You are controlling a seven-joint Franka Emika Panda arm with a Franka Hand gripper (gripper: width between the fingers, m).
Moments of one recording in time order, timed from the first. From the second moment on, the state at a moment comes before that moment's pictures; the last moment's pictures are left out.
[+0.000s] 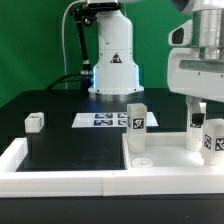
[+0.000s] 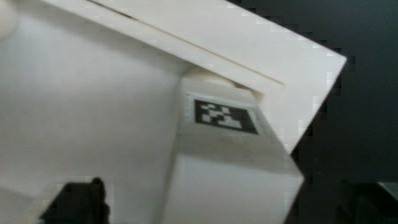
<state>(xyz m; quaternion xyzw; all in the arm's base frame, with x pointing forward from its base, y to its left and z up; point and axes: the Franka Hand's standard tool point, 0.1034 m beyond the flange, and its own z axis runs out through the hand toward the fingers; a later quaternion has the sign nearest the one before) 0.625 0.120 0.081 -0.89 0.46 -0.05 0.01</state>
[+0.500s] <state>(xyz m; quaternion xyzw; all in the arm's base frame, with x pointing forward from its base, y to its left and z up) 0.625 0.124 0.081 -0.97 0.24 -0.05 0.00</state>
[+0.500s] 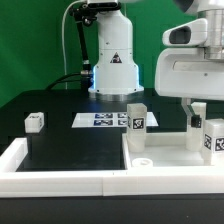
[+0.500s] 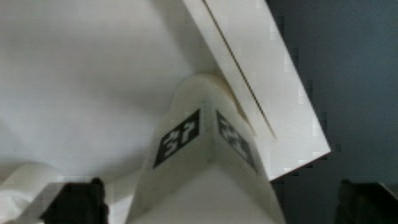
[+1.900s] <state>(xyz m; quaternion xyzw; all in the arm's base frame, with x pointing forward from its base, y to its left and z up) 0.626 0.119 0.081 -0.99 0.12 -0.05 -0.02</state>
